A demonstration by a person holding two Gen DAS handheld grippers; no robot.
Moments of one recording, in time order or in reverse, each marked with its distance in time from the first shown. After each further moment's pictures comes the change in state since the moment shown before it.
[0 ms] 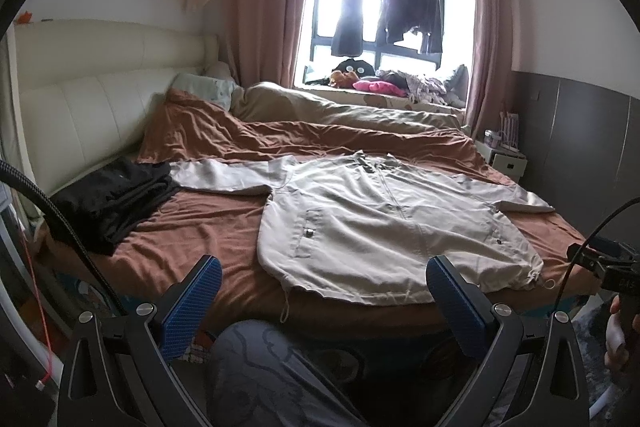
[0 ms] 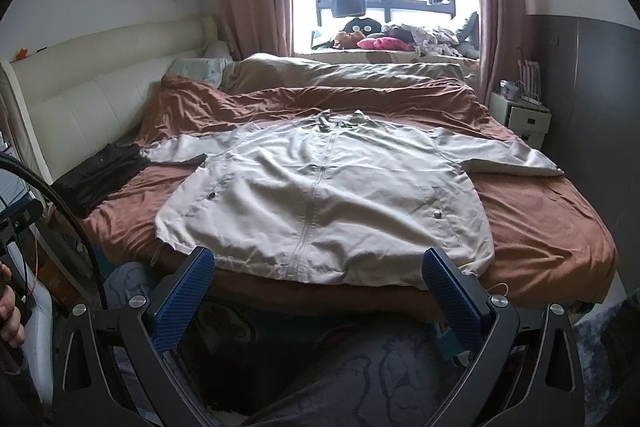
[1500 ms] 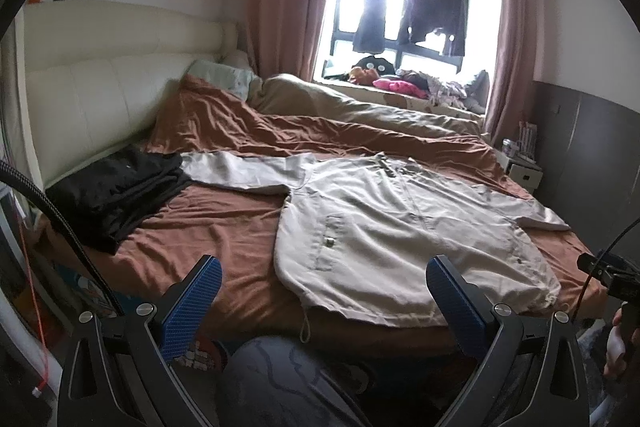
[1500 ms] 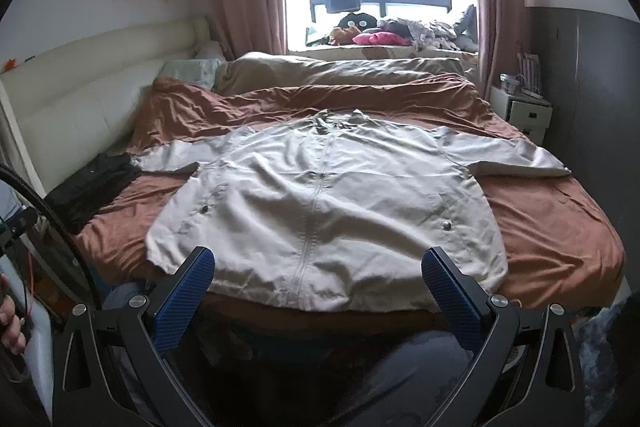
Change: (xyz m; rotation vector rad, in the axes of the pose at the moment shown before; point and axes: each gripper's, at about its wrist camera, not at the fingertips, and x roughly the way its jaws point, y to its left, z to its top) left arm 0.039 0.038 0.020 -0.066 0.026 0.039; right arm 0.046 0.000 0.029 0.023 0.012 -0.011
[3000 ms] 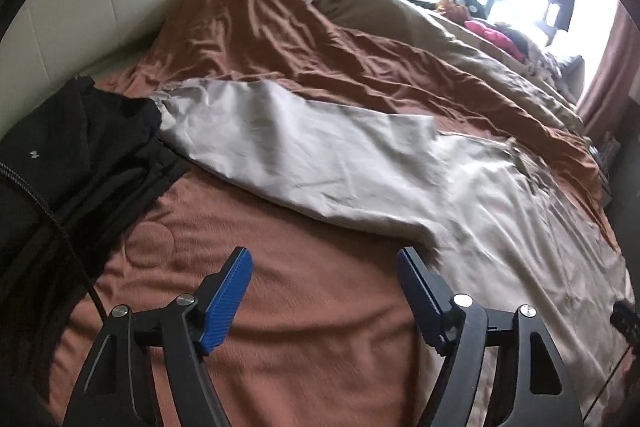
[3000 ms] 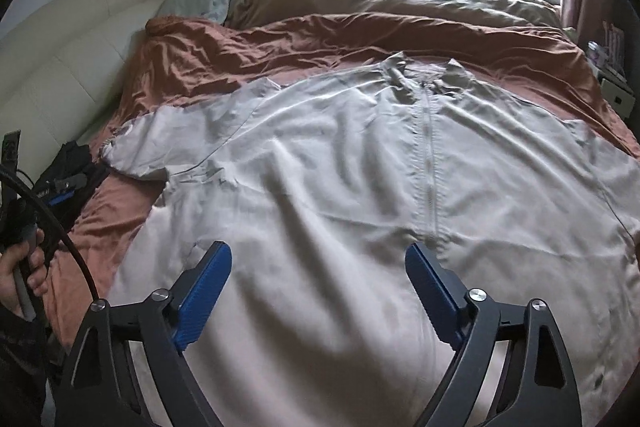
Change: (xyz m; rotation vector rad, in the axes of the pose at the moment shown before) left arm 0.393 0.189 0.100 -0.207 0.335 0.118; right arm 0.364 0.044 0.142 -0.037 0.282 0.143
